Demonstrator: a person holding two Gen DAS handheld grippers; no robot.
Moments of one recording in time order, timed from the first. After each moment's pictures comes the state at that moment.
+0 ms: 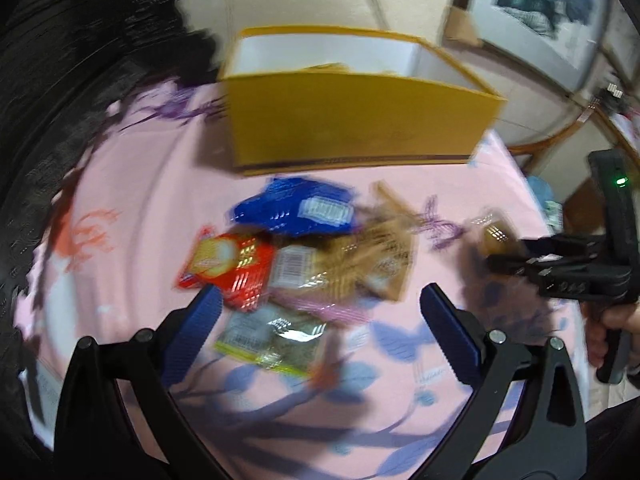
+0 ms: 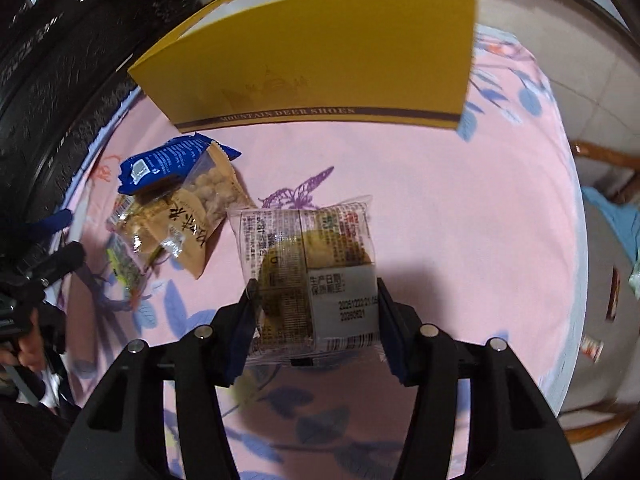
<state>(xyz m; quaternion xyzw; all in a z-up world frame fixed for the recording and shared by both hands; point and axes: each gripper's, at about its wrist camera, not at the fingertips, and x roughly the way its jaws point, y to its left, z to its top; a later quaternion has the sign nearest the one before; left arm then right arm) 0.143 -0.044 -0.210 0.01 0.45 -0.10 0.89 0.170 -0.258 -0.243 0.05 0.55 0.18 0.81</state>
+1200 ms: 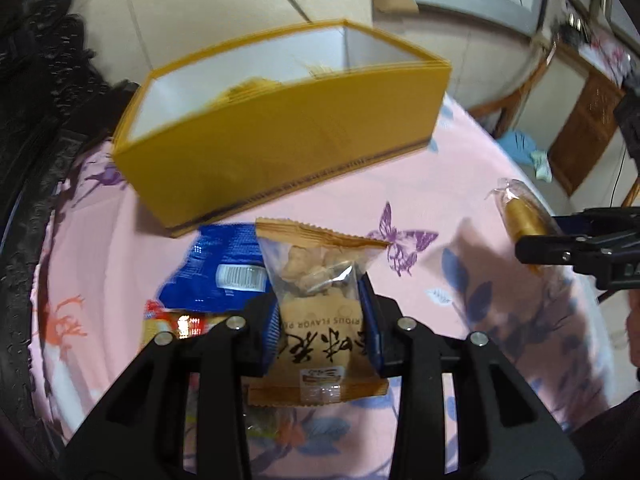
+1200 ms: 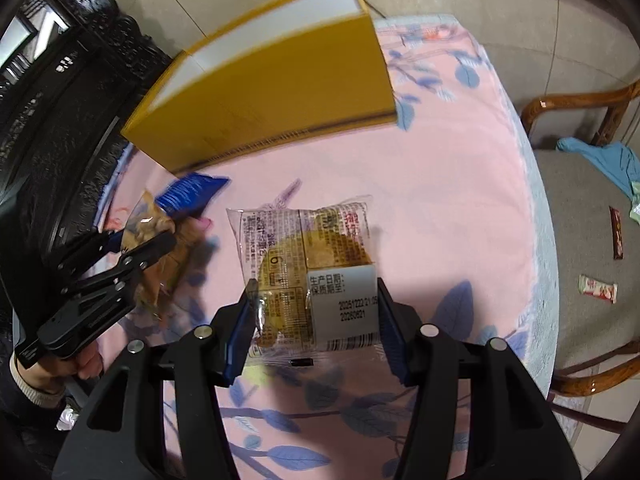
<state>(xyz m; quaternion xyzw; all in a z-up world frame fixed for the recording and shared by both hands) 0.175 -0.092 -0.209 0.11 0.44 -0.14 0.88 0.147 -0.292 -0.198 0.13 0.51 0.16 0.84</state>
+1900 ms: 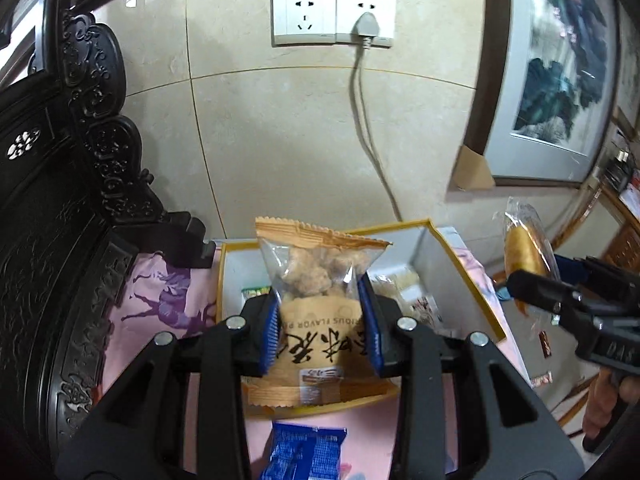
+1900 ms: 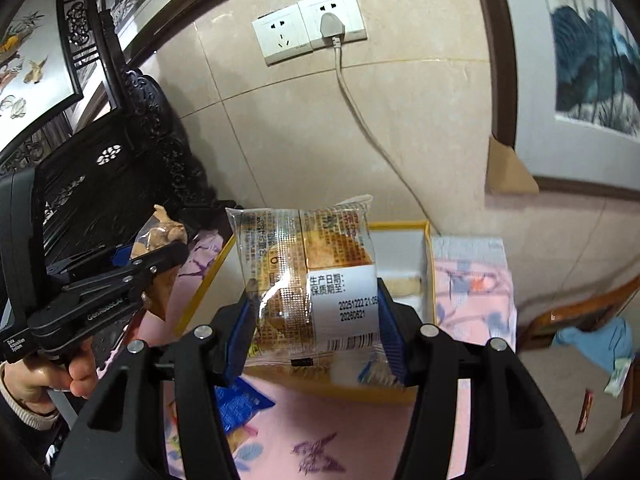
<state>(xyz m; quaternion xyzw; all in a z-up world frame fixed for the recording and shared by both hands) 0.331 -0.073 -0.049 0.03 0.33 -0.07 0.94 0.292 -0.256 -0.044 0.06 0.34 0.18 0.92</state>
